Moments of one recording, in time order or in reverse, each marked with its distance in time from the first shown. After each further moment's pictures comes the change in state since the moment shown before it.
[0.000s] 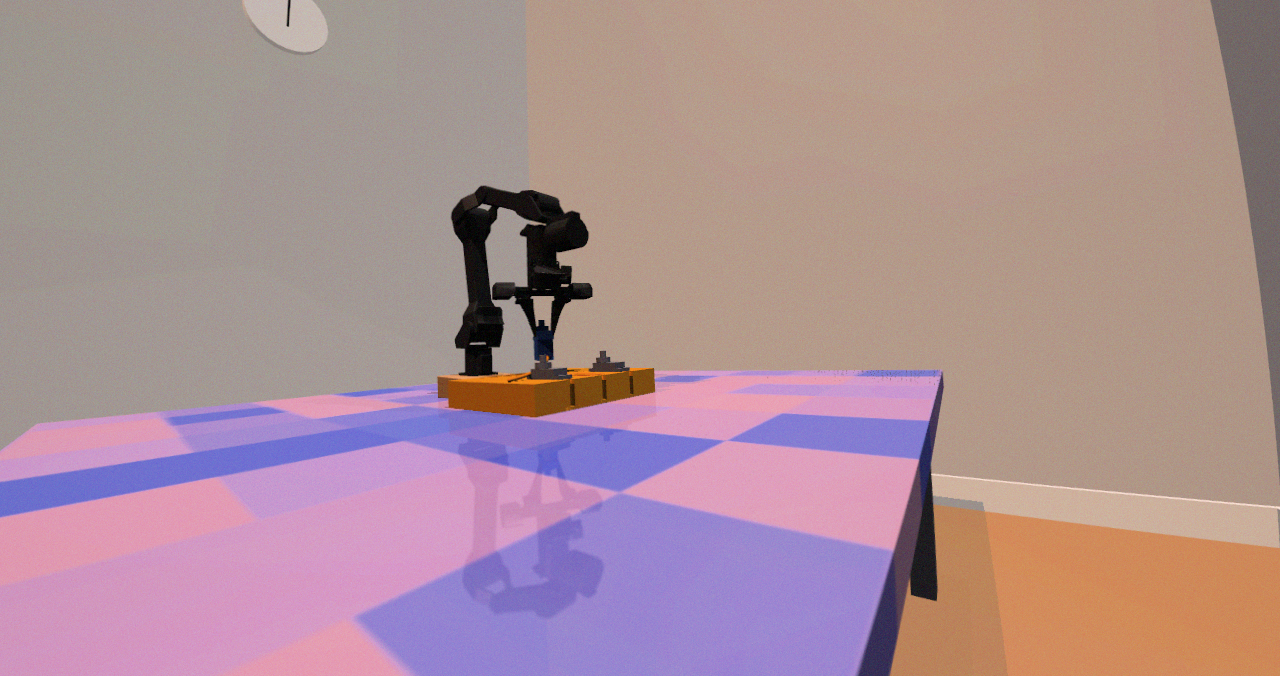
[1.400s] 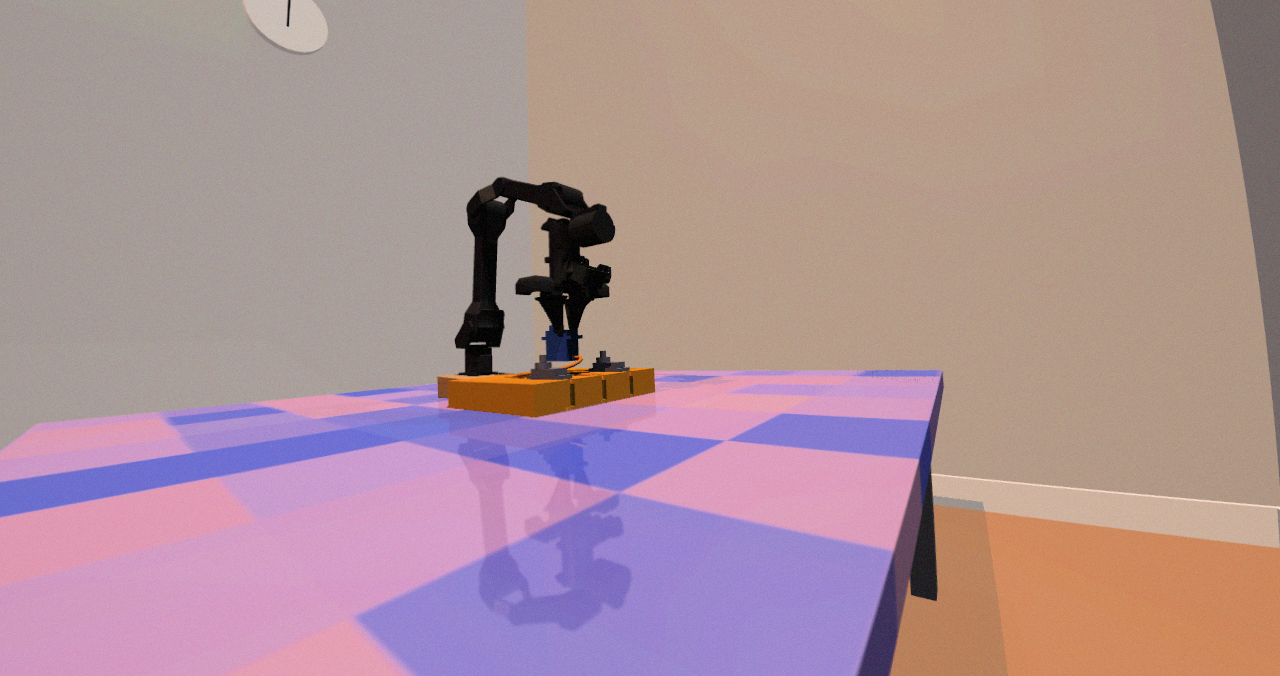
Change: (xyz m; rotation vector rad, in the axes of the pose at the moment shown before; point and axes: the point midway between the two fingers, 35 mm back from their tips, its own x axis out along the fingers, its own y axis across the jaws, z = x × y) arm 0.000 0.034 0.055 -0.553 -0.001 0.000
